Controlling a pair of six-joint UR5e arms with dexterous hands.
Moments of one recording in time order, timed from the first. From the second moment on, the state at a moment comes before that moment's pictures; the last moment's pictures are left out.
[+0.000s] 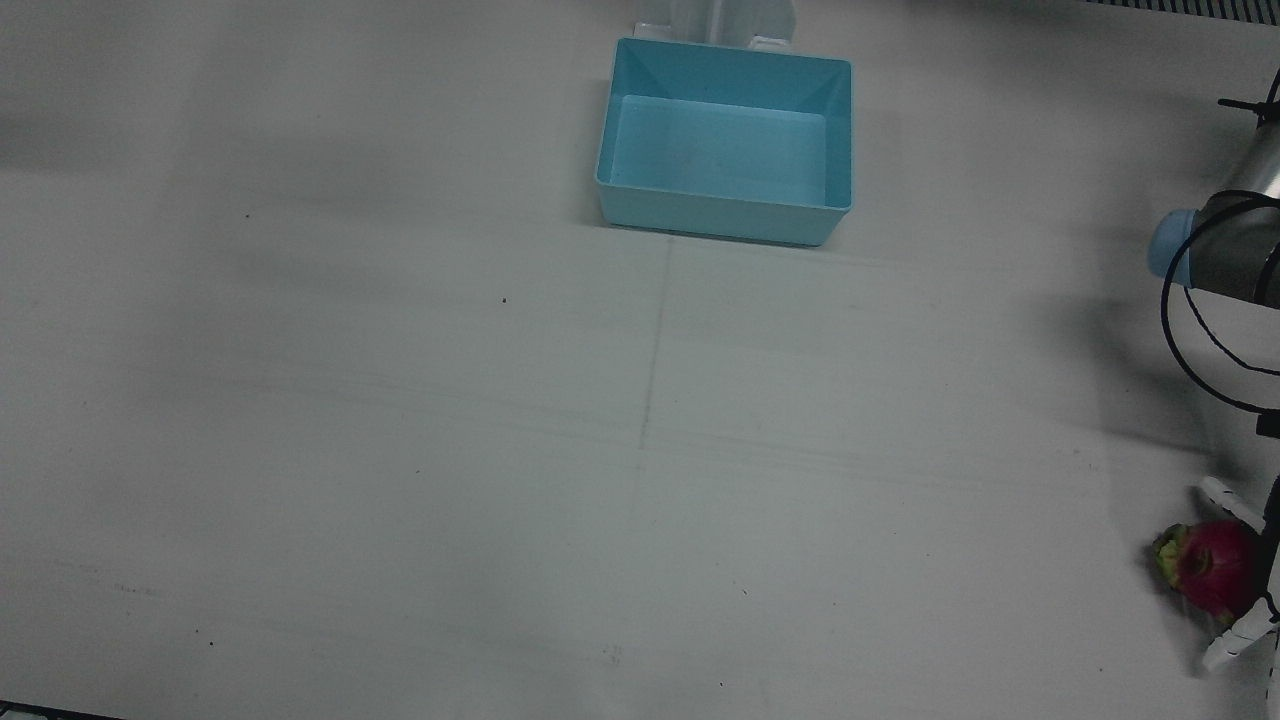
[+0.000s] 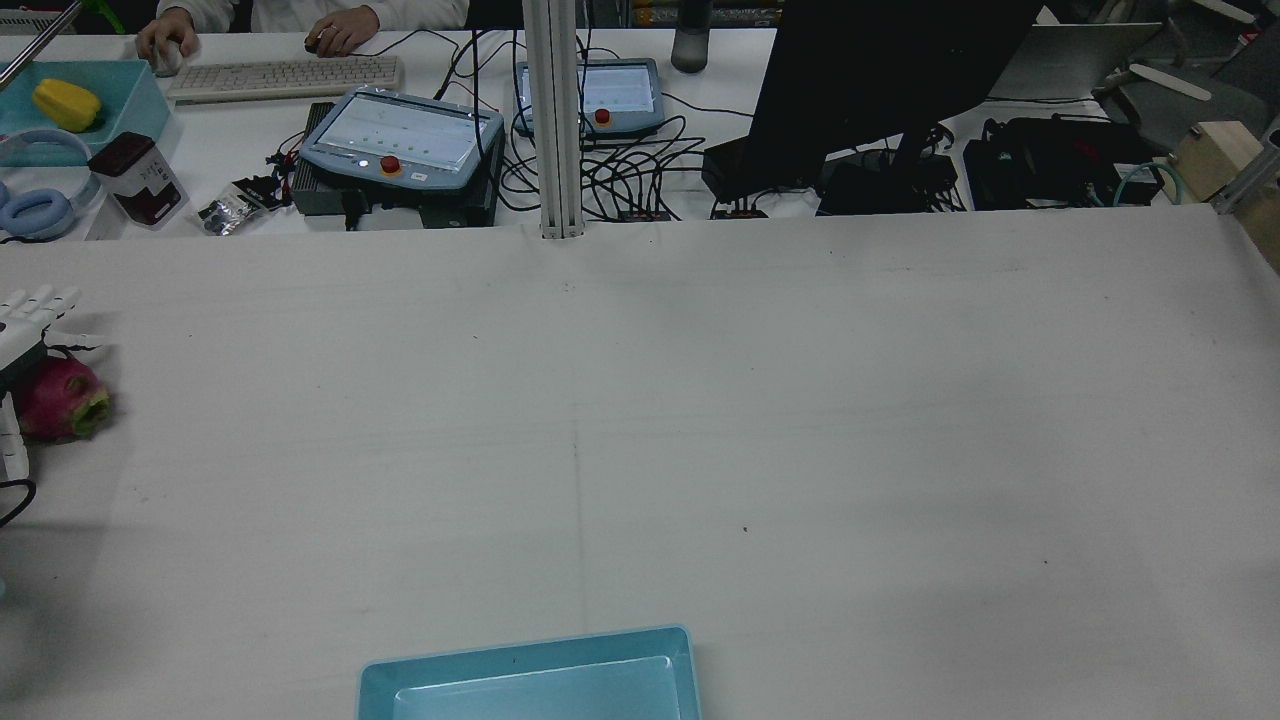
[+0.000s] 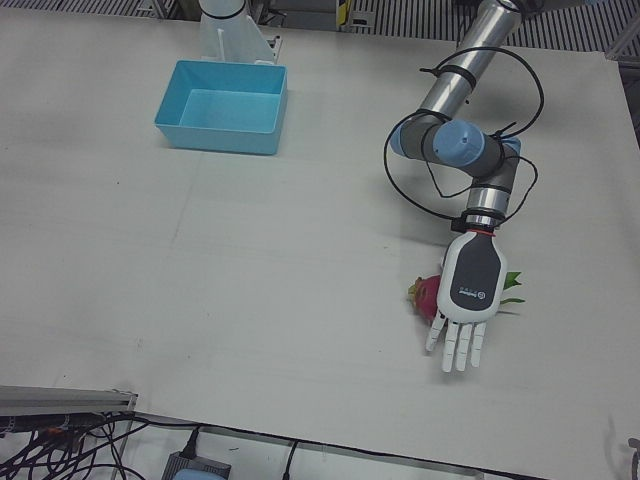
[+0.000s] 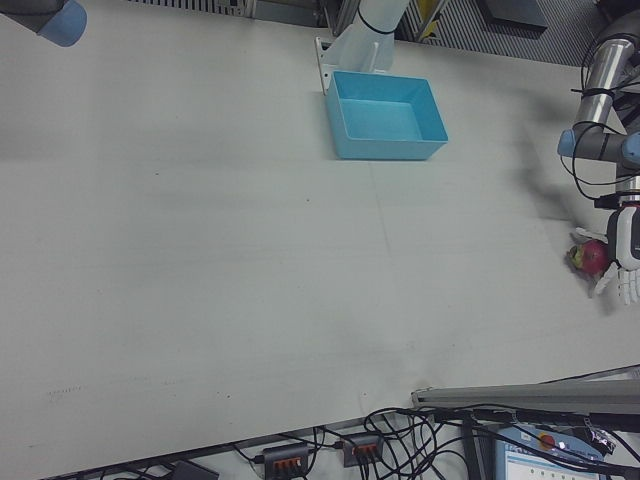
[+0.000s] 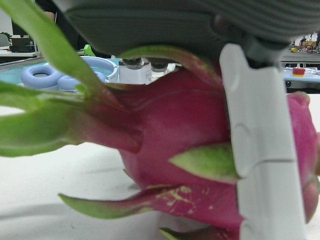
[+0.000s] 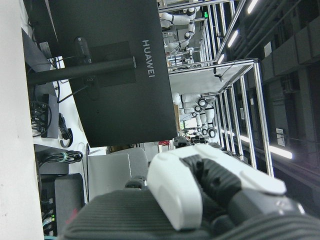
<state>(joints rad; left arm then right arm) -1.00 -1.78 -1.42 0.26 1.35 1.49 1.48 -1.65 1.70 -3.22 -1.56 0.16</state>
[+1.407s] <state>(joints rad) -1.02 -1.76 -1.66 0.36 1.26 1.48 1.48 -1.65 1.70 -3.23 -1.56 0.16</state>
